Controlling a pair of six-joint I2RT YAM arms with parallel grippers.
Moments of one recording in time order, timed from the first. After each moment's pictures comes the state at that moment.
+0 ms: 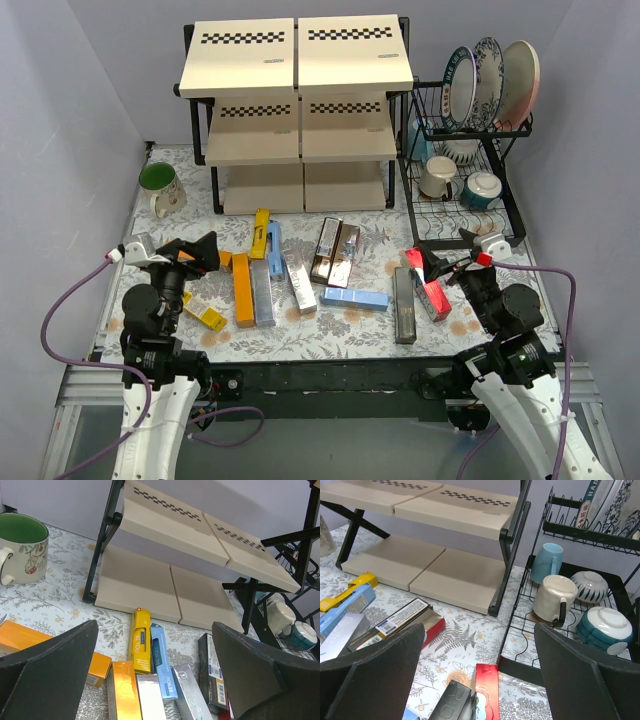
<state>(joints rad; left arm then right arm) -0.07 0.24 0.49 -0.16 -0.04 -0.44 0.42 0.22 0.45 -0.09 0.02 -0.07</state>
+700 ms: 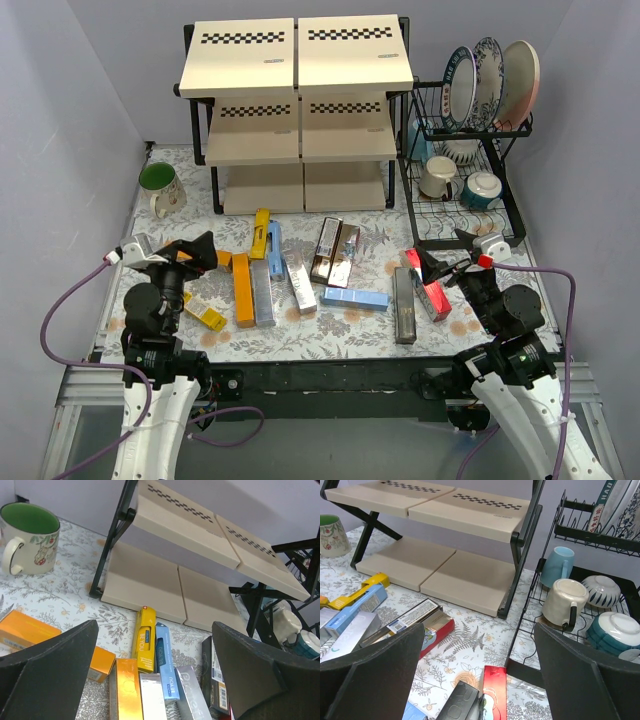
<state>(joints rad) -0.07 0.24 0.48 -0.17 -0.08 -0.47 0.42 0.22 0.45 -0.09 -0.03 -0.05</state>
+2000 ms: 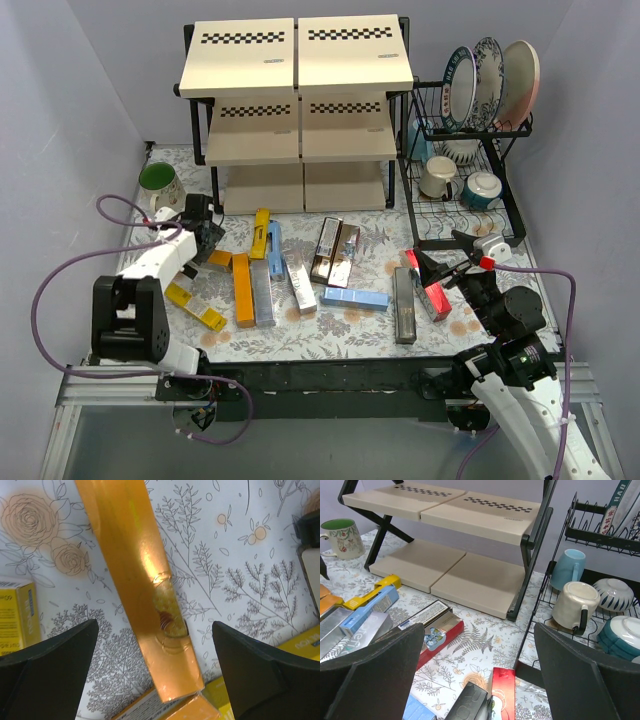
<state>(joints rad) -0.07 1.44 0.89 -0.57 -0.46 -1.06 0.42 0.21 0.45 -0.09 -0.07 -0.03</state>
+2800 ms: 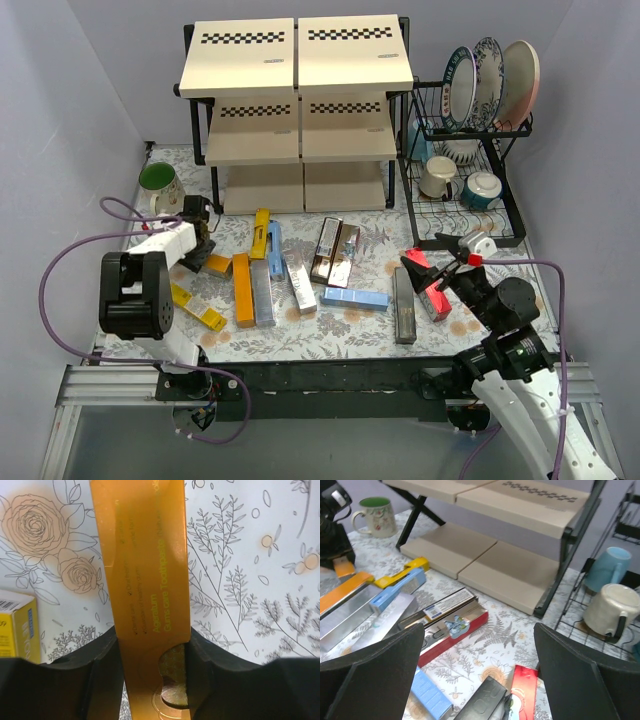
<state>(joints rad) -0.01 1.63 0.94 -0.55 -0.46 -1.09 0.42 0.27 0.45 -0.09 -0.22 -0.02</state>
